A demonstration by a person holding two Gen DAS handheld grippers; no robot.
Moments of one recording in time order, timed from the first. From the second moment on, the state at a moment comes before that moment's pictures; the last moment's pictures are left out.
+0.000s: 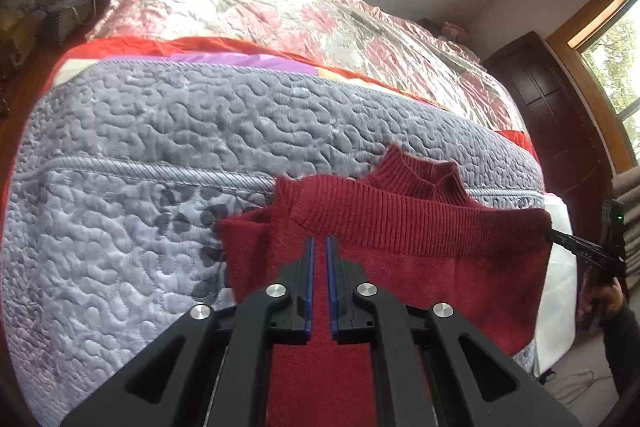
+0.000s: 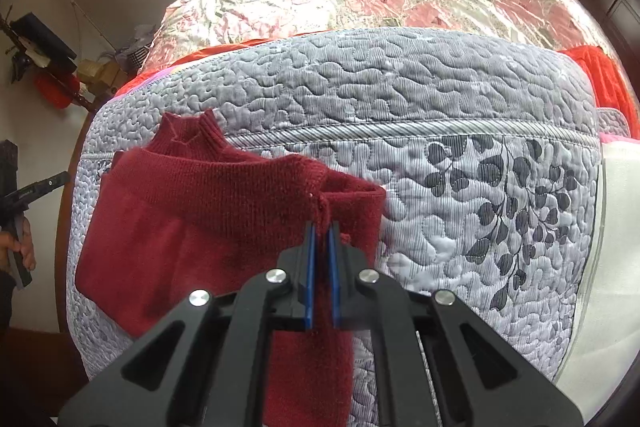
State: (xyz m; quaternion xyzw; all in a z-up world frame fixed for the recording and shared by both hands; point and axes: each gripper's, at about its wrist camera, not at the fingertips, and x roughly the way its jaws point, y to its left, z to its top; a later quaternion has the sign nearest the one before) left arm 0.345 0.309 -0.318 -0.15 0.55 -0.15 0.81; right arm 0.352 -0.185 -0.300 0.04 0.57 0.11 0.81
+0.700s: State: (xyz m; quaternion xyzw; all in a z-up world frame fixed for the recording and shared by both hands) left arm 0.403 0.280 -0.395 -0.07 0.61 -0.16 0.77; right arm 0.359 -0.185 -0.319 0.06 0.58 0.11 0.81
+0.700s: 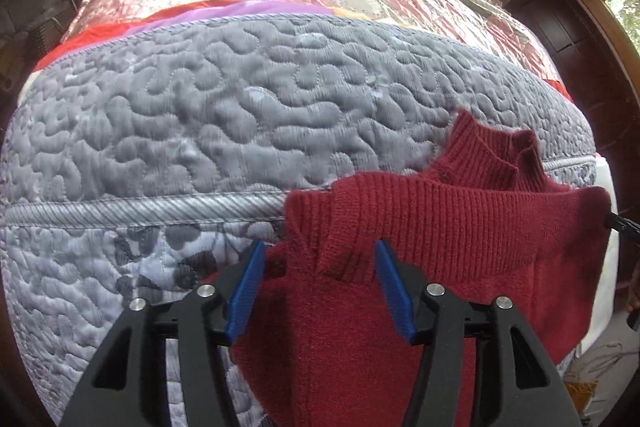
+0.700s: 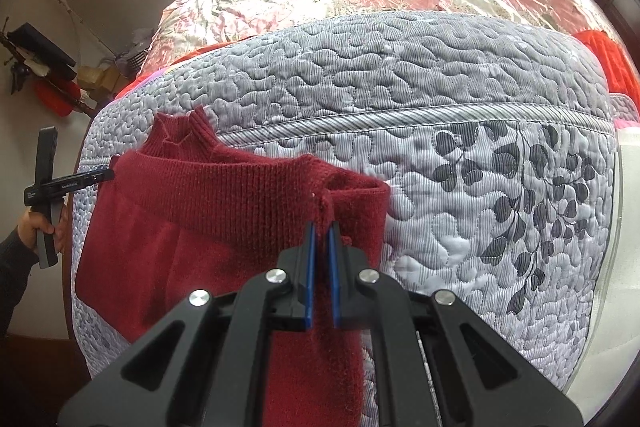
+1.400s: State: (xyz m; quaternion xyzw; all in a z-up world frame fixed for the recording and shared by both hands) left arm 0.368 0.287 -0.305 -0.11 0.48 -0.16 0.86; right arm 0.352 -0.194 -0.296 0.05 0.54 0.10 0.83
